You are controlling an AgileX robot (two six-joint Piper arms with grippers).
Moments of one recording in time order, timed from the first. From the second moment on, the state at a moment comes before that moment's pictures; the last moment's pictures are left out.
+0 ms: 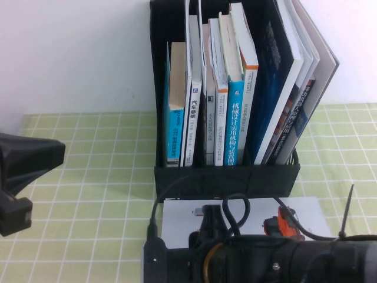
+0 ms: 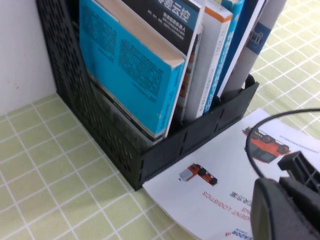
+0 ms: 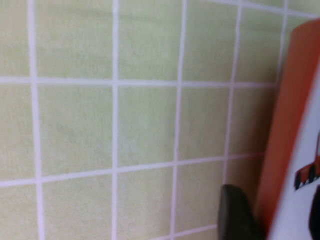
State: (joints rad) right arm 1.16 1.74 -1.06 -0.62 0.63 -0.05; left arm -0.07 0.81 -0.96 -0.69 0.96 0.64
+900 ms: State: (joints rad) right arm 1.13 1.03 -1.19 -0.11 0.86 -0.27; left arm -0.07 0.16 -0.61 -0.57 0.88 0.37
